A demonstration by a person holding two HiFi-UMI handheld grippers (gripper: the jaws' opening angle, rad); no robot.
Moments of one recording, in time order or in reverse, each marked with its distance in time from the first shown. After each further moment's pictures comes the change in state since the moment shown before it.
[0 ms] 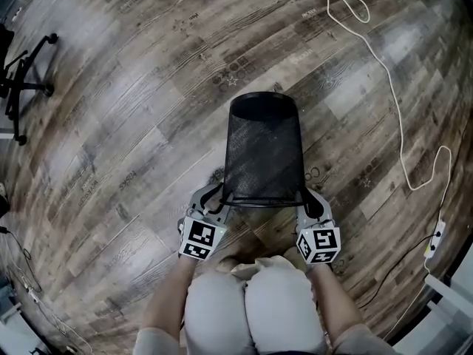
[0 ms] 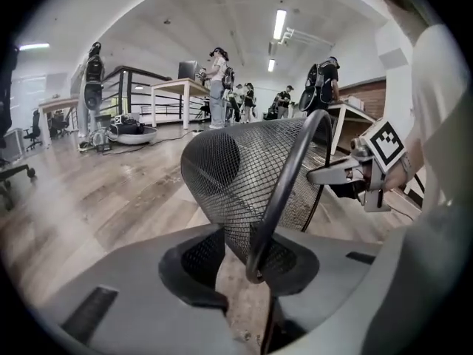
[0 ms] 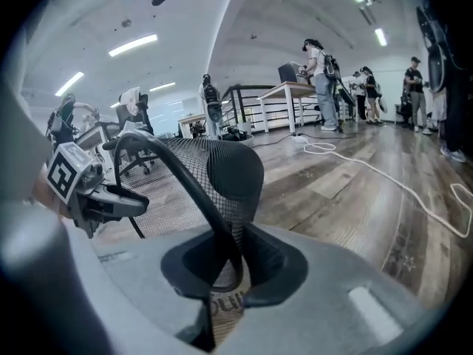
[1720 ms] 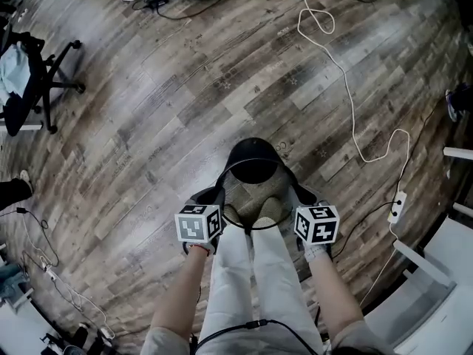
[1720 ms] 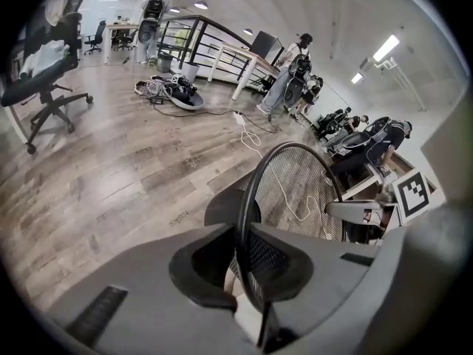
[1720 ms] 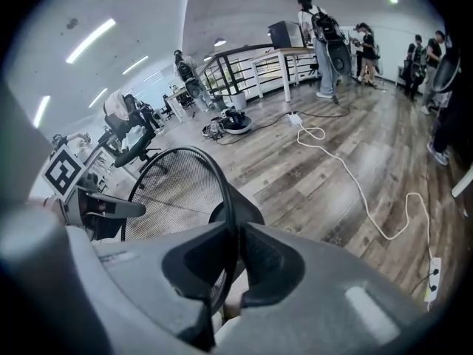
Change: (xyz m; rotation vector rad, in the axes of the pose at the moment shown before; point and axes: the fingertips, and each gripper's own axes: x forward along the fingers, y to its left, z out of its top) left arm -0.261 -0.101 0.240 -0.631 0.310 0.064; right arm -0.263 0.060 0.245 0.154 0.412 0.032
